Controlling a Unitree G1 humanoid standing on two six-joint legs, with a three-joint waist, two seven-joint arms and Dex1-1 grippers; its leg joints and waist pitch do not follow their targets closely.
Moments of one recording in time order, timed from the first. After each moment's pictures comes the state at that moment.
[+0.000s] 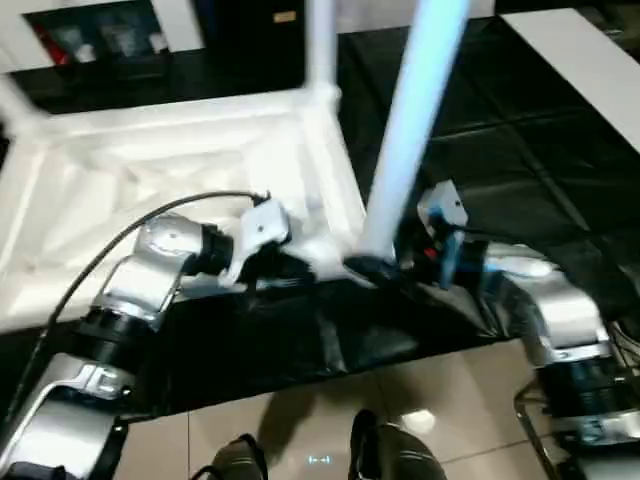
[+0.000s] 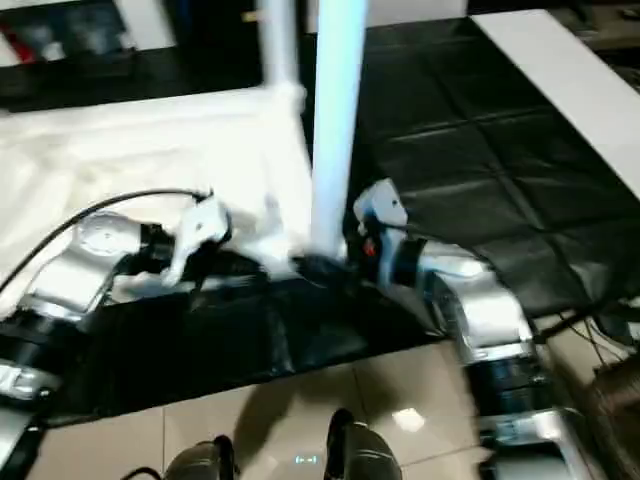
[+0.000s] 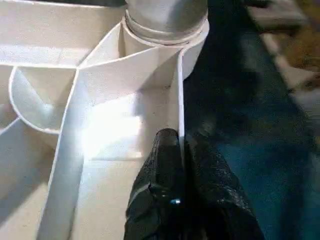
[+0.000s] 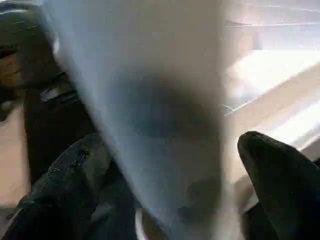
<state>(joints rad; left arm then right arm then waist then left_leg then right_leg) -0.62 0.49 -0.26 0.38 -0.04 0.17 -1.38 -0.46 -0.41 0.08 0.15 0.27 0.39 1.17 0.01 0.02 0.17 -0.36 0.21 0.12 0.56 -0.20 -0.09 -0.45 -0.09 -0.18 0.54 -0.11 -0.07</state>
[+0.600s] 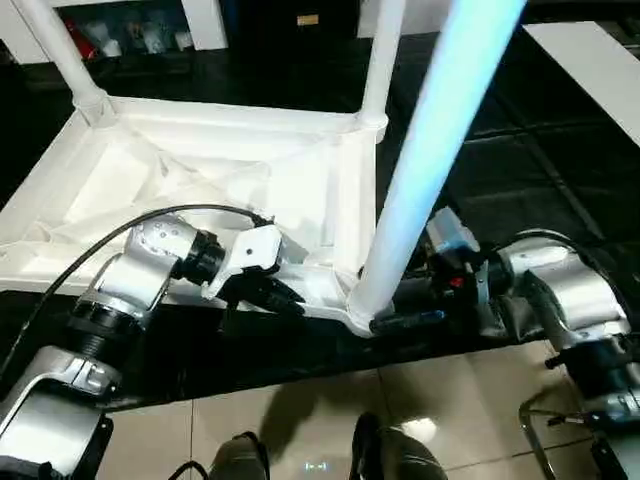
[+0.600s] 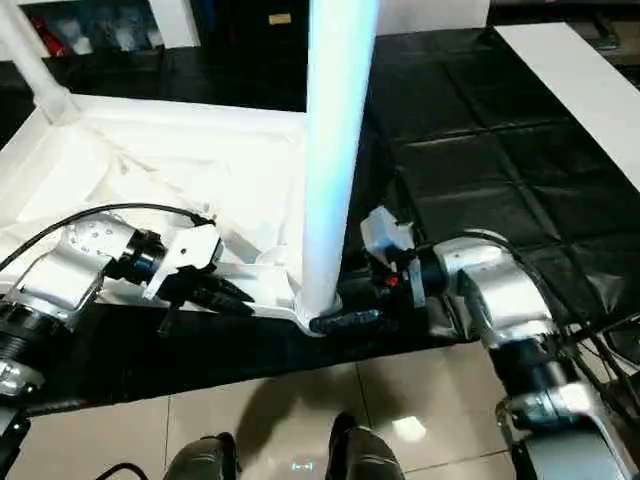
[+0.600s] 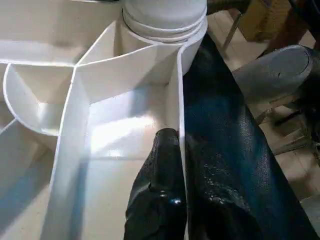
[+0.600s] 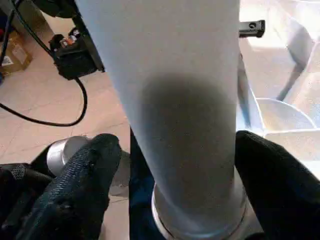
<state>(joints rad) -0.66 0.52 -0.32 0.44 -0.05 0.06 -1.54 -0.55 -0.49 0.21 0.28 0.30 0.27 1.54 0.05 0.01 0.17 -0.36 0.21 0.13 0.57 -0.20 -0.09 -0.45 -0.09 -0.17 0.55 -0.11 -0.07</state>
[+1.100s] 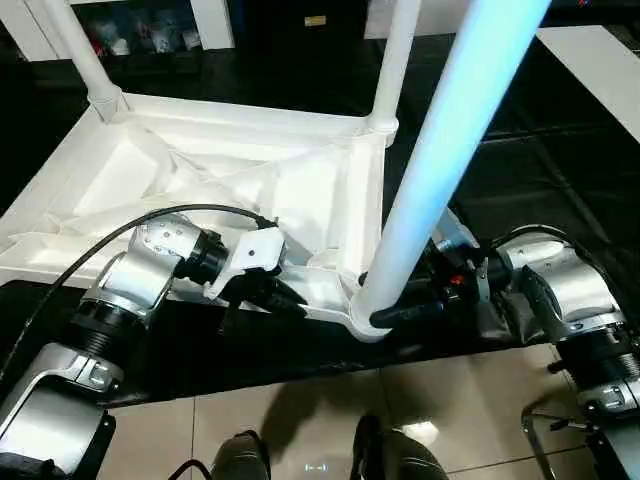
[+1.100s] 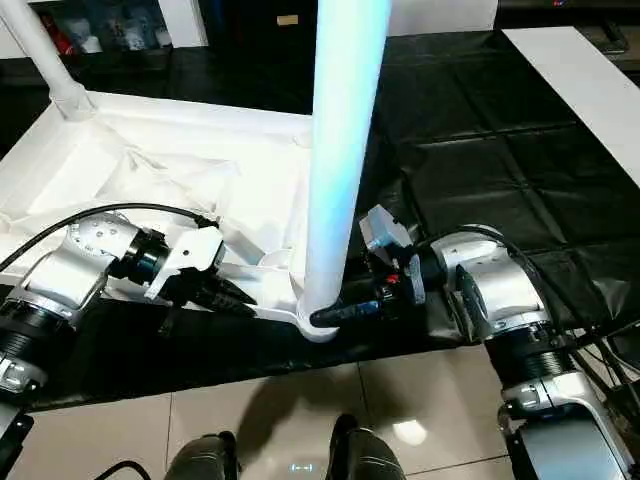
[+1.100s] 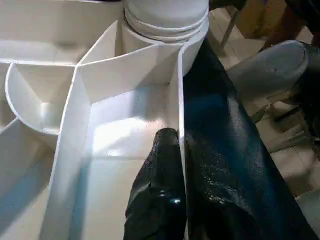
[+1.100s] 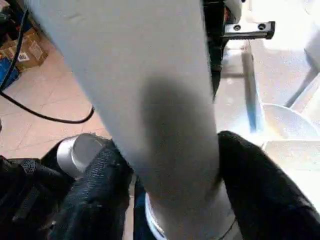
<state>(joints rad) -0.66 0.52 -0.33 0.46 -0.05 0.02 -1.55 -0.58 -0.49 0.22 0.34 0.30 0.25 1.58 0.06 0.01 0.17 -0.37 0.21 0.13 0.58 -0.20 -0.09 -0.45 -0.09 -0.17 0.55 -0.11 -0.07</state>
